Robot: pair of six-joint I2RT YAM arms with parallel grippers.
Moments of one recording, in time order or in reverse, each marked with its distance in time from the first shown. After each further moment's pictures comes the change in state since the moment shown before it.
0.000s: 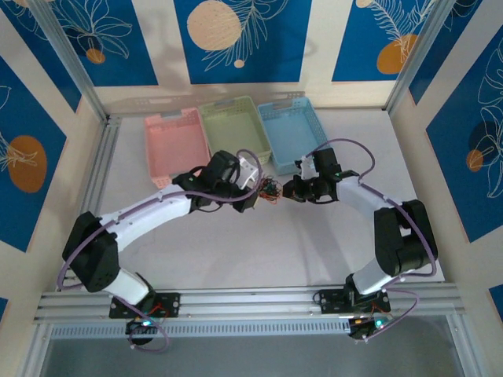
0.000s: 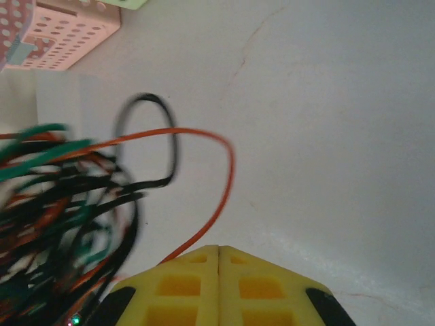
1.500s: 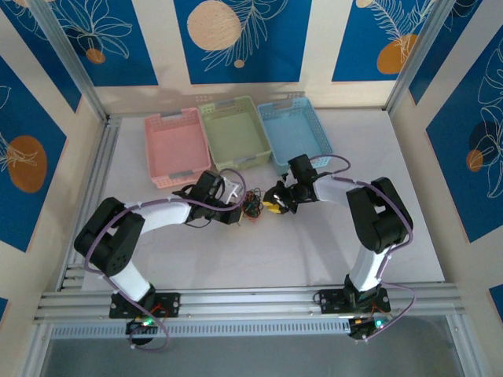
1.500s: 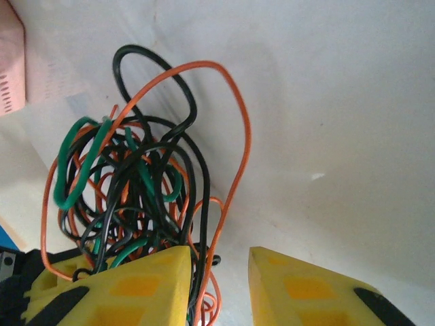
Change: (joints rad) left arm 0.154 0.117 -0.296 0.325 0.150 -0.087; right arm 0.130 0.251 0.057 0.098 -0.002 0.463
